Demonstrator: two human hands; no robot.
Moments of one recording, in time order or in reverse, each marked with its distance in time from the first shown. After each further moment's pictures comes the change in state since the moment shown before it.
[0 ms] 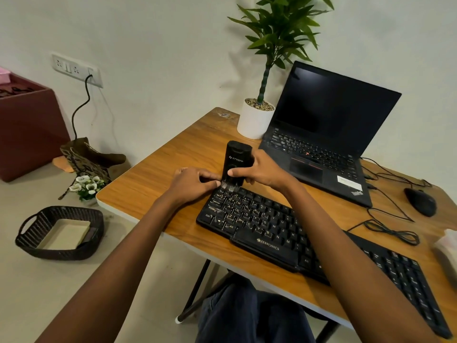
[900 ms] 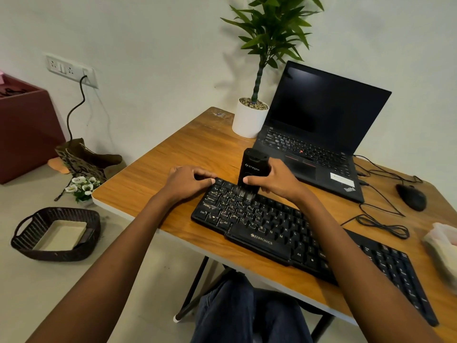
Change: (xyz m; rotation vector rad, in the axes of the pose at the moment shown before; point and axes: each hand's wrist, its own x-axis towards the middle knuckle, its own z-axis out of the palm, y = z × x) left_hand -0.002 0.003 -0.001 -0.020 -0.024 -0.008; right_hand -0.048 0.010 -0.017 -0.023 0.110 0.047
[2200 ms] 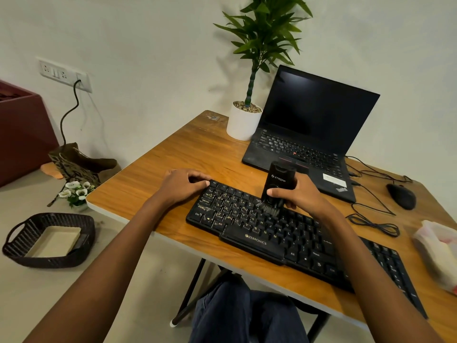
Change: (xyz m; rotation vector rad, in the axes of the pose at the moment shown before) left_hand 0.008 -0.016 0.003 -0.034 -0.056 0.059; right_hand -0.047 0.016 -0.030 0.044 0.127 0.177
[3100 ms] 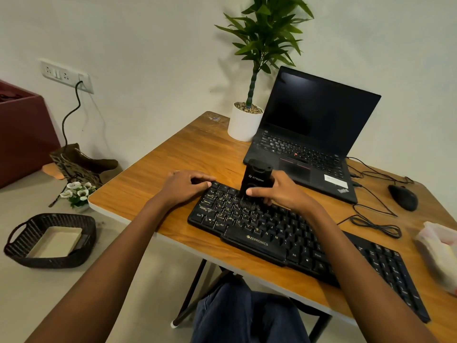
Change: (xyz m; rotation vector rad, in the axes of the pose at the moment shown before) left_hand 0.000 0.000 -0.001 0.071 -0.051 0.047; right_hand 0.015 -0.017 0.026 -0.043 -0.195 -0.123
